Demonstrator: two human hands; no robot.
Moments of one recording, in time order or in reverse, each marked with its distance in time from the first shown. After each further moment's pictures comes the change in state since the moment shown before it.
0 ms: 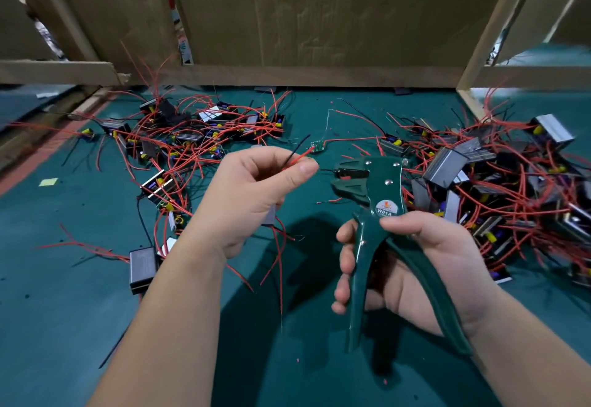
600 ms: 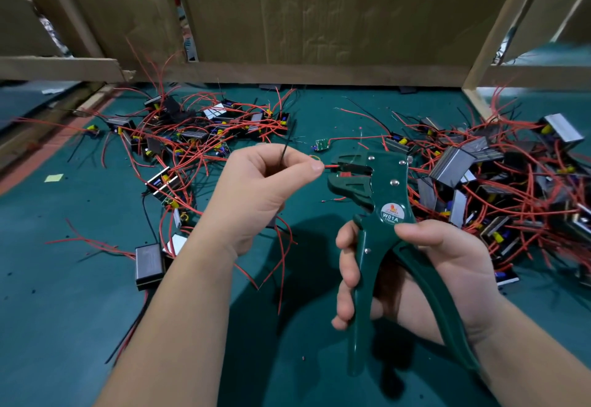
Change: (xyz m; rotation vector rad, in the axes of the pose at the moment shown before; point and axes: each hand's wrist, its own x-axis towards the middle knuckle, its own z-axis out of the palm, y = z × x) left_hand 0.000 -0.001 0.000 -0.009 0.030 -0.044; right_hand 0.000 0.005 0.003 0.041 -0.259 -0.010
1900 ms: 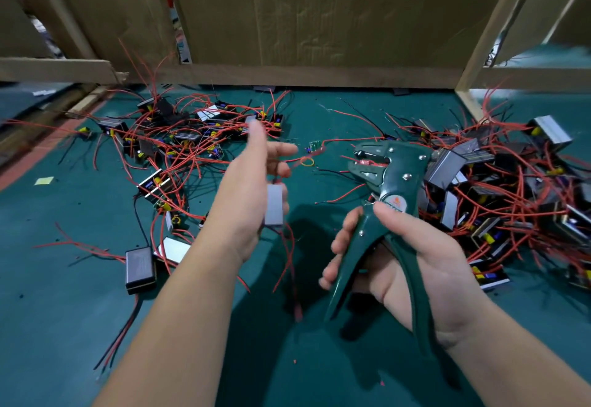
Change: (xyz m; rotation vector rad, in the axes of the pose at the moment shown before) left_hand 0.009 -0.002 0.010 -0.143 0.147 -0.247; right_hand 0.006 0.006 0.007 -0.109 0.368 -0.198
